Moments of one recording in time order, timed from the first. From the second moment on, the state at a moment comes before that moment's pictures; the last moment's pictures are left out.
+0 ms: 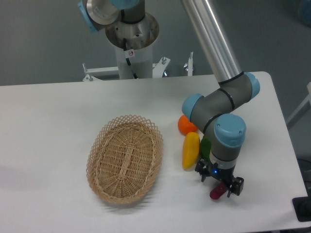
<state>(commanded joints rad) 2.56 -2.29 -1.48 -0.68 1.50 1.20</state>
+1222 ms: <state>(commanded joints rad) 2.60 -2.18 -1.43 -0.72 1.45 1.26</state>
